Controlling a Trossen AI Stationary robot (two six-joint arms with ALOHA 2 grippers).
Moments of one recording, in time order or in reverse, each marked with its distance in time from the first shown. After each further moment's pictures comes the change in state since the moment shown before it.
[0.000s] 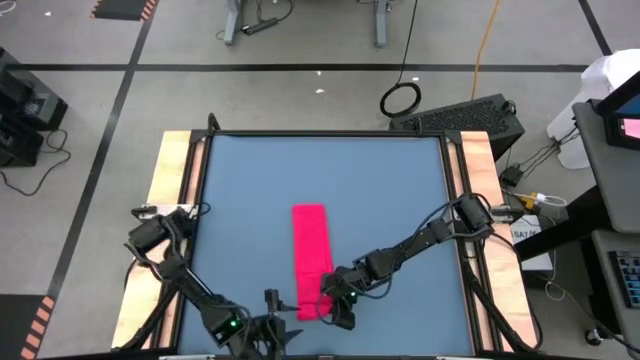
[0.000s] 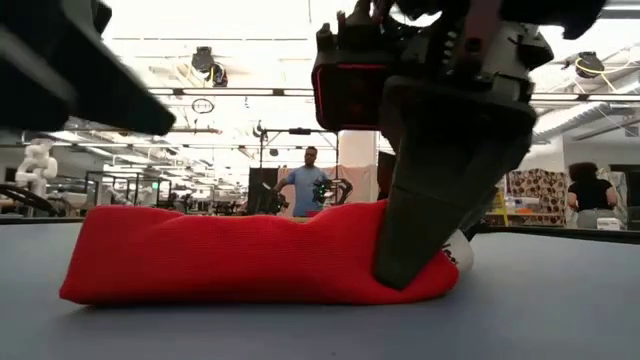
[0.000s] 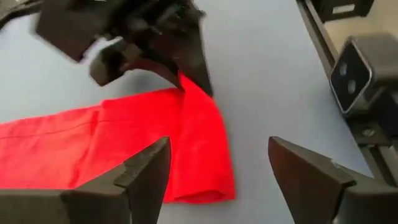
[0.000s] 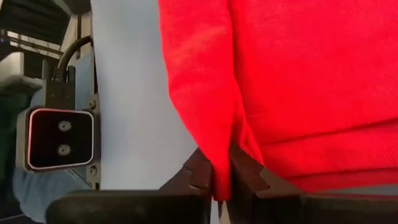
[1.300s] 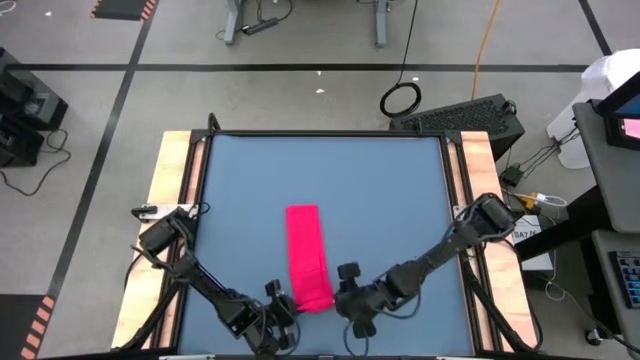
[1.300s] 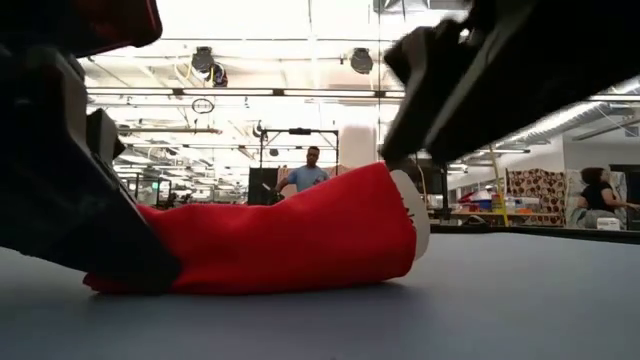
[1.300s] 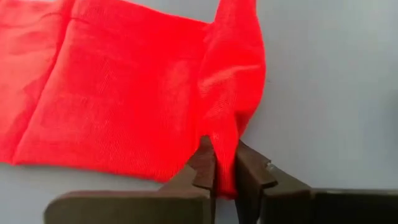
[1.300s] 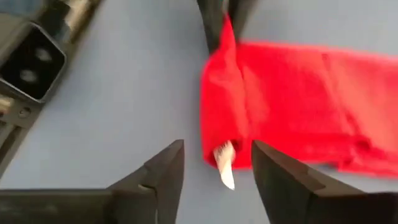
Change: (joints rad) left arm 0.087 0.056 0.002 -0.157 0.174 -0.494; right arm 0.192 -0.150 -0.004 -0.103 0.516 -0.506
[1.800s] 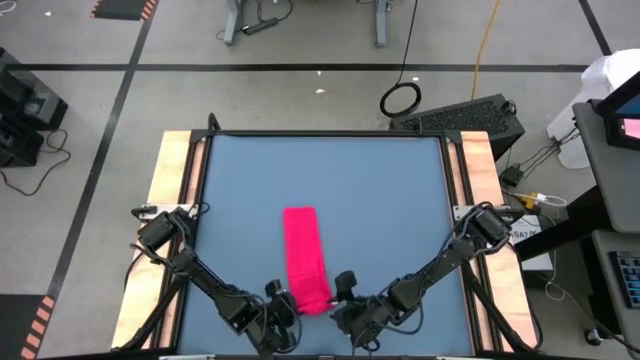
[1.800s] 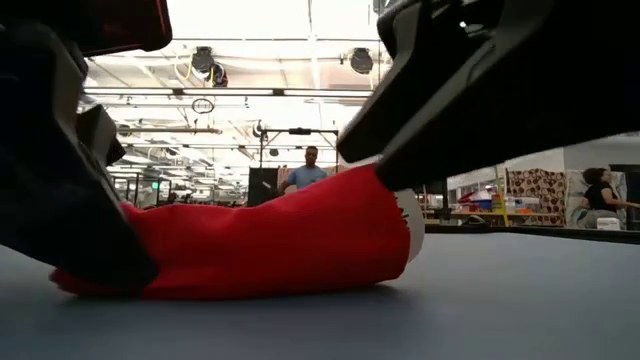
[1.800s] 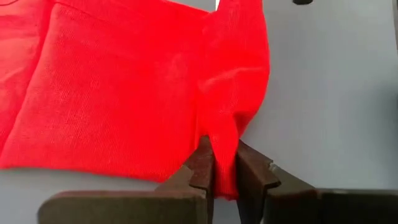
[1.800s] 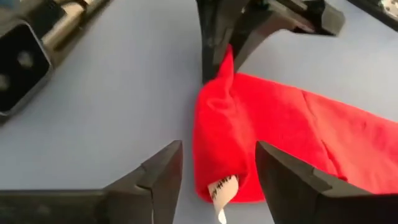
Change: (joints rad) left arm 0.023 -0.041 -0.003 -0.011 0.117 -0.020; right arm 0.065 0.094 0.001 0.189 0.213 -0.171
